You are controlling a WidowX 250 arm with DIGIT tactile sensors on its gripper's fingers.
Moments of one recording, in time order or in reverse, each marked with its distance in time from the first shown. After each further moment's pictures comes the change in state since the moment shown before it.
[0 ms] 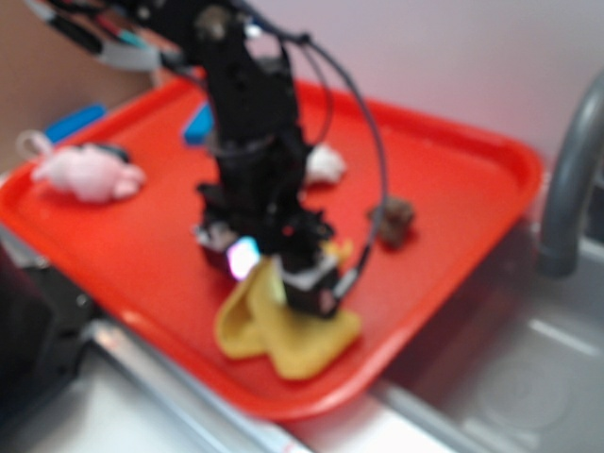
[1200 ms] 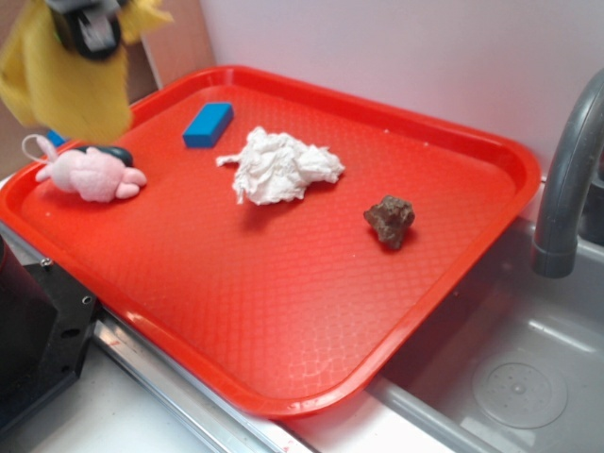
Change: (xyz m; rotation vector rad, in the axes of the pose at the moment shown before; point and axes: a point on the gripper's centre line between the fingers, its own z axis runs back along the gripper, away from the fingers) arm -0.027 0.081 0.194 0.129 -0.015 -0.263
